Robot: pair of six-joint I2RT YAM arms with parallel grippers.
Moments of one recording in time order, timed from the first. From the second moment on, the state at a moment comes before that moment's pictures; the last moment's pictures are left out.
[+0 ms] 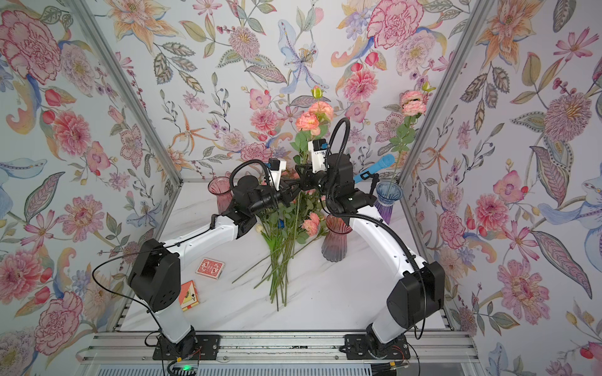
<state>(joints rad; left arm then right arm) -0.62 1.79 1.38 0.50 0.46 -0.38 0.47 1.58 1.54 -0.12 -0.25 0.27</state>
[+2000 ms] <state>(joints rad) -0.62 1.70 1.32 0.26 0.31 -0.12 -0.23 1.45 1.63 0.03 -0.07 0.15</state>
